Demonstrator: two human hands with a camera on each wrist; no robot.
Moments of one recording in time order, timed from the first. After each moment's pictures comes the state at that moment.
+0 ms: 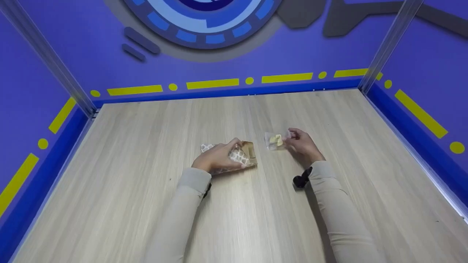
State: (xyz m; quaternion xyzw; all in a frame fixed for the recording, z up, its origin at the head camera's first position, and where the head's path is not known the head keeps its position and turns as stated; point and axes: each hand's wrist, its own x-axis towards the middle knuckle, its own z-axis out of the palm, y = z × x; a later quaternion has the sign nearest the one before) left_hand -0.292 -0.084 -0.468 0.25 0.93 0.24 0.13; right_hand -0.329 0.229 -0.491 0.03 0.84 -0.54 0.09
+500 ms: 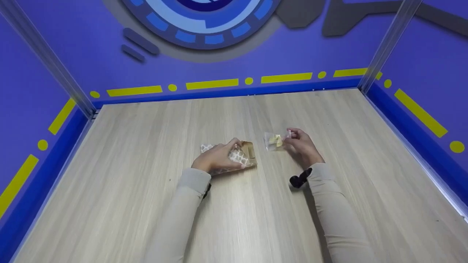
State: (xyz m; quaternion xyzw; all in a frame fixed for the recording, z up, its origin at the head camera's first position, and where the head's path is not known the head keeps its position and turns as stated) left_hand -0.293 -0.084 -0.469 0.24 0.93 0.24 0.13; right_hand -0.326 0.226 -0.494 0.07 0.78 -0.62 0.07
